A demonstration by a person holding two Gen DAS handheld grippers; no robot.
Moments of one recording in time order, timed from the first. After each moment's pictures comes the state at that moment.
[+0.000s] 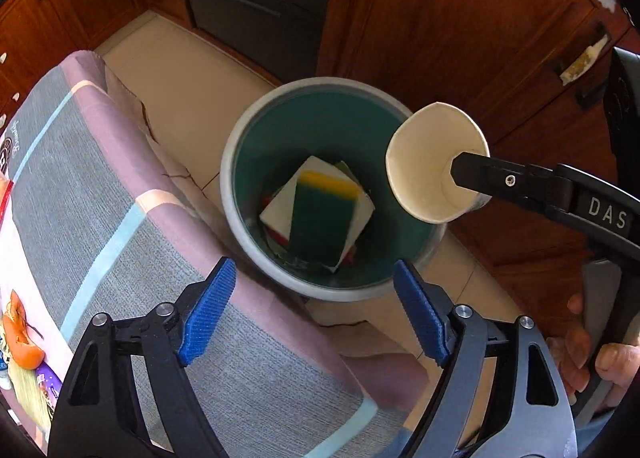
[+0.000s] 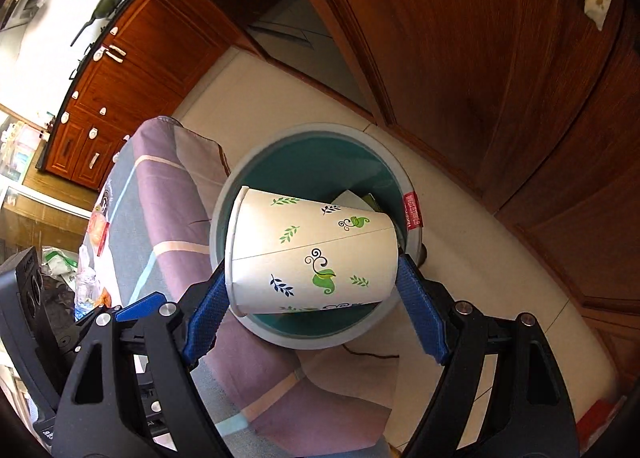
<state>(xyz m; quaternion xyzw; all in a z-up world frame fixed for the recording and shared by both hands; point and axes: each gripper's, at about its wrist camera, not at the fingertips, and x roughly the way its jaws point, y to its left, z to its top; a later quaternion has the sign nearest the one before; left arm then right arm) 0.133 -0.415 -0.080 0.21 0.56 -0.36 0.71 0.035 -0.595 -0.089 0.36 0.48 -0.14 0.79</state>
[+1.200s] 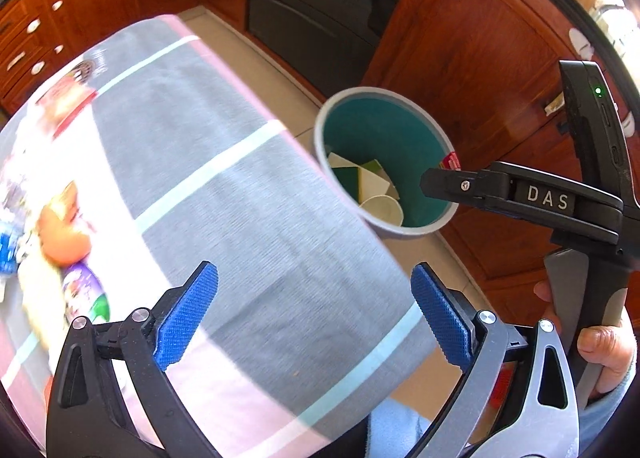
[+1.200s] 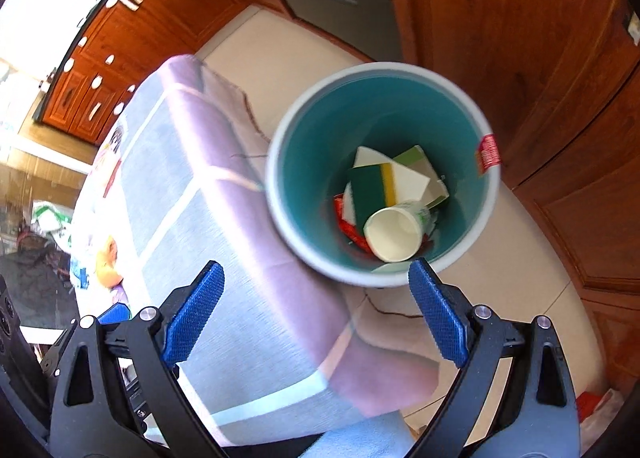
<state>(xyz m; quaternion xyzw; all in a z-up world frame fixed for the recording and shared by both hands) 0.115 -0.280 -0.042 0.13 0.55 -0.33 0.76 0.062 -0.480 -0.073 0.30 0.53 -0.11 0.78</state>
